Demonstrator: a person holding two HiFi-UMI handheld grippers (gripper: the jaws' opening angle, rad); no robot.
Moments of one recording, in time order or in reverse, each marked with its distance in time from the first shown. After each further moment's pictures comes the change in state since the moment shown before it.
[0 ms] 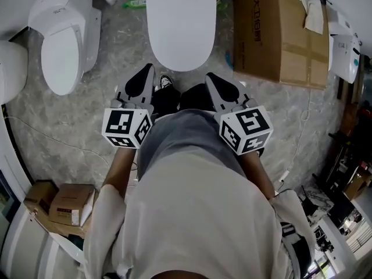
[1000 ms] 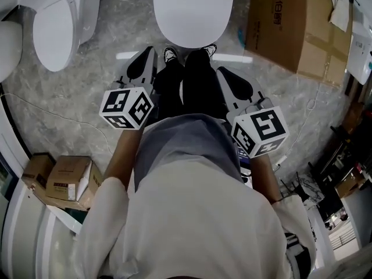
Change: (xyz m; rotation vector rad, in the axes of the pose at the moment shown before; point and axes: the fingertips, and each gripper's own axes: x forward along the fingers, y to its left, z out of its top) left arm 0.034 0.047 -0.092 -0.295 0.082 0.097; right arm 0.031 -0.014 -0.056 0.029 0.131 0.067
